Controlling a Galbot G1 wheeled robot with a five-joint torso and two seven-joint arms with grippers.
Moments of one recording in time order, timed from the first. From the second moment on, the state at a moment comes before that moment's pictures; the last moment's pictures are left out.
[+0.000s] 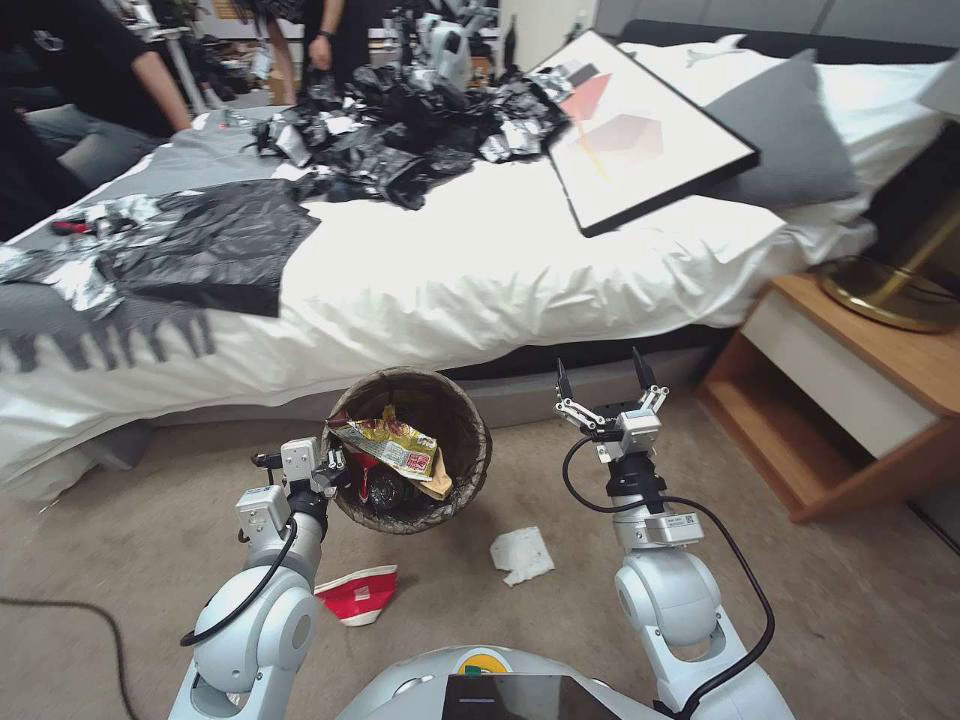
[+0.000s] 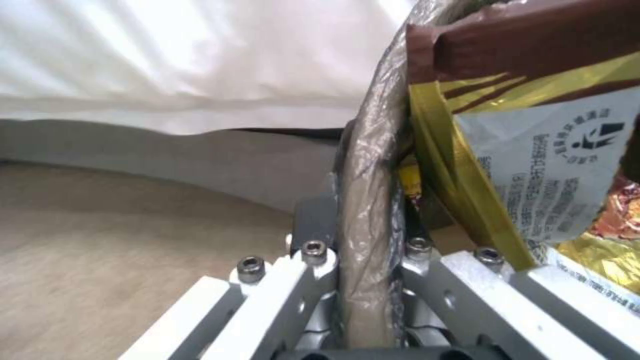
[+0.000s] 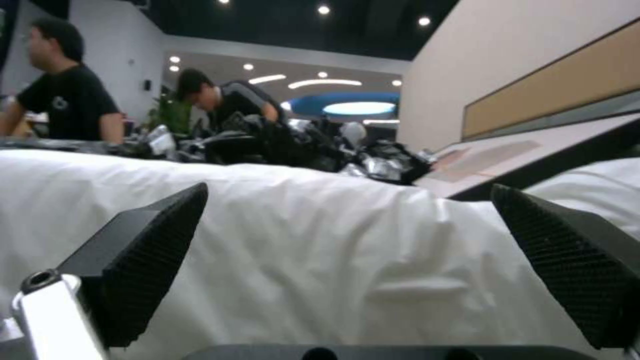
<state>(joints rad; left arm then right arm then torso) 1.62 -1.42 -0.52 -2.34 -0.35 0.50 -0.29 -1.48 1.37 0.40 2.13 -0.01 0.33 0.09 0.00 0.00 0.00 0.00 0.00</state>
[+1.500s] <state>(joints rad) 1.61 -1.41 -0.51 -2.34 -0.34 0.47 -0.28 -1.44 1.21 0.26 1.94 0.51 -0.52 0.30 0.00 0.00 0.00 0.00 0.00</state>
